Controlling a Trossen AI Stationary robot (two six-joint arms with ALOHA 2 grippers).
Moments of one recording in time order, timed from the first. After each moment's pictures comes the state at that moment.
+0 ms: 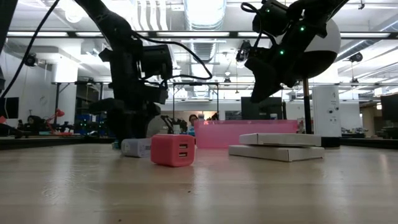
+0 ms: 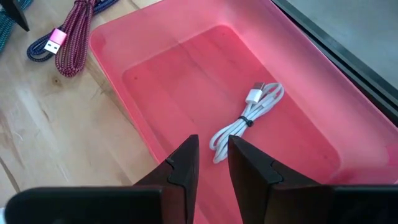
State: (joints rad) left arm 0.25 1.70 0.94 -0.57 0.02 0.48; right arm -0.25 1.41 0.86 -0.35 0.33 0.34
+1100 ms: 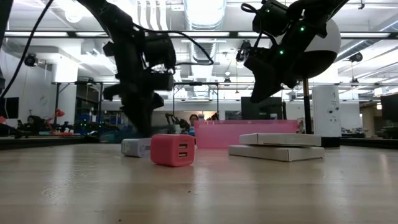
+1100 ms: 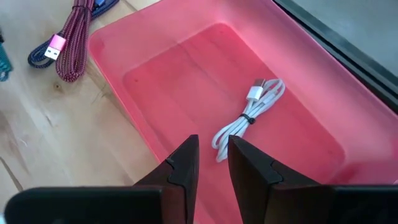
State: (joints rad) left arm 0.27 1.63 0.99 -0.56 0.12 0.36; right arm -0.25 1.41 0.86 -0.35 0.33 0.39
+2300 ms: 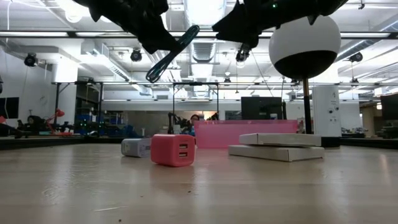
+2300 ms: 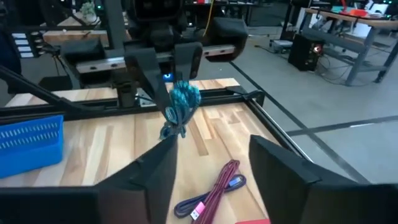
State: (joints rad) left arm 0.27 1.24 0.97 -0.19 0.15 0.16; right arm -0.14 1.33 0.86 0.27 0.10 0.02
